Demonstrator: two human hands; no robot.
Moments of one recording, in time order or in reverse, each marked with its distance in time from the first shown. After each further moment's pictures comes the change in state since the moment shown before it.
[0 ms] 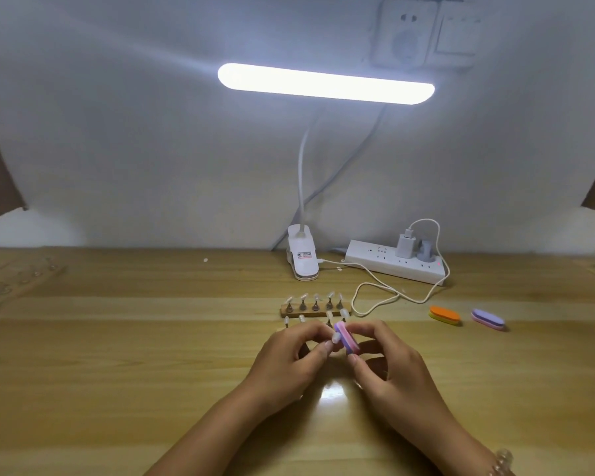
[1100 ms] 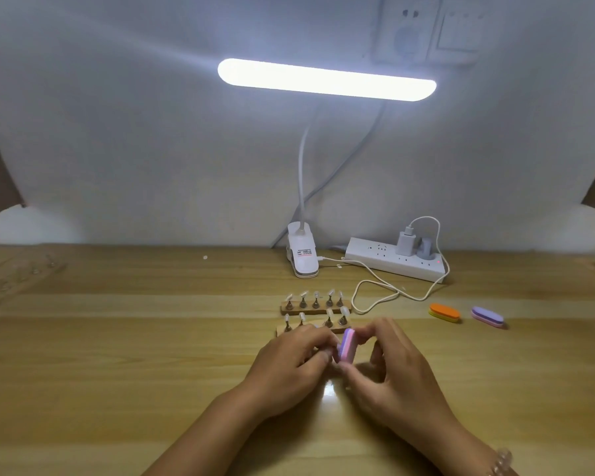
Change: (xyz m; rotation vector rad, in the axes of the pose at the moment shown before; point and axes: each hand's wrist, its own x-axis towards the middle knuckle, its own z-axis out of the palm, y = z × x) left_hand 0.000 0.001 -0.002 0.256 -0.096 0.019; right_hand -0.003 0.001 -0.002 -0.312 0.057 -0.156
